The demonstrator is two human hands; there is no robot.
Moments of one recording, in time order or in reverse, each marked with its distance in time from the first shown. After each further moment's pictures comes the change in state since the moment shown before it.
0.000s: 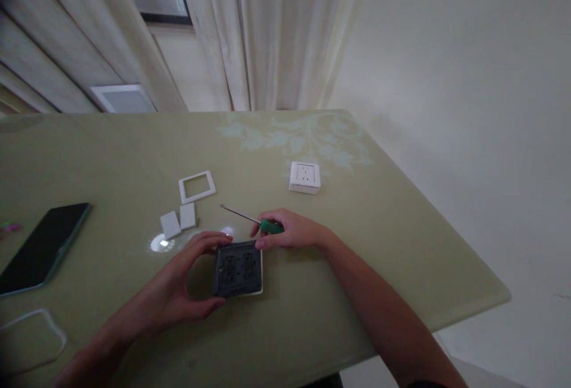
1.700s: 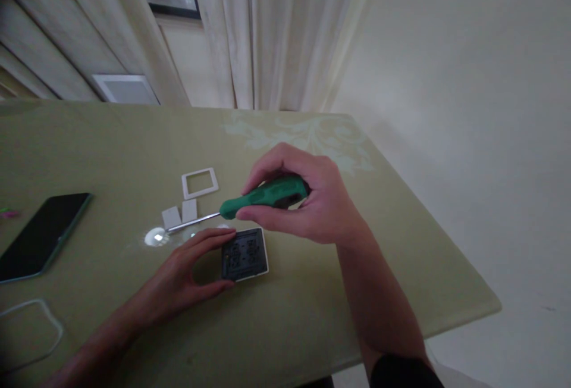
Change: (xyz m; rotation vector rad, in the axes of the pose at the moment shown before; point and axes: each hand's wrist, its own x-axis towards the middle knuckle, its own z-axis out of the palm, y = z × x) left_hand 0.001 -0.012 0.009 0.123 0.076 0.047; right_hand -0.027 -0.143 -0.002 -0.408 0.591 -0.639
